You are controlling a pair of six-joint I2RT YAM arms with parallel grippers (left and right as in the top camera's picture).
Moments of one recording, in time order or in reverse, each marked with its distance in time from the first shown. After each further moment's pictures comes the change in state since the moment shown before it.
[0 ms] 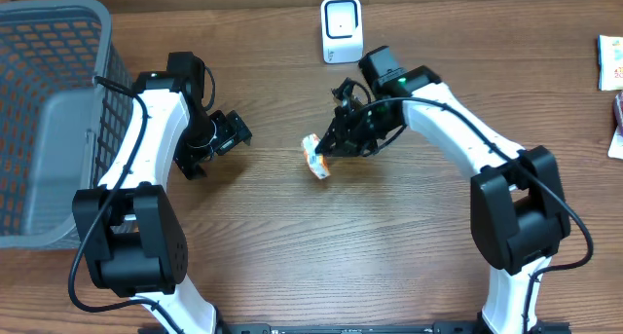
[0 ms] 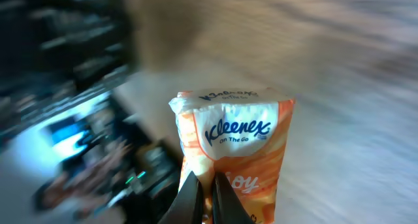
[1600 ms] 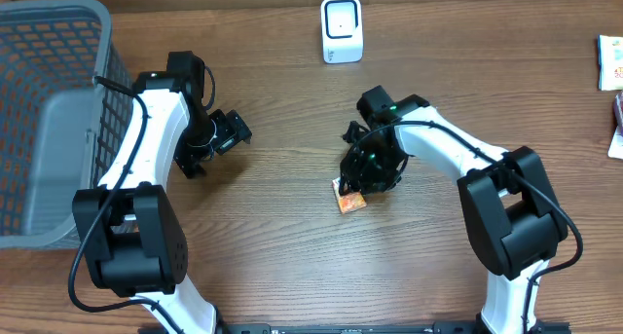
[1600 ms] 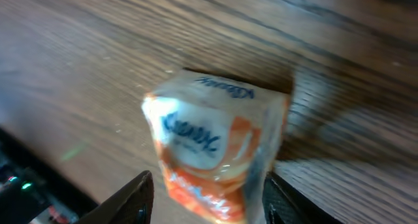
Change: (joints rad) left arm 0.000 0.000 0.000 0.008 0.000 0.000; right arm 0.047 -0.013 -0.206 -0.076 0.443 -0.208
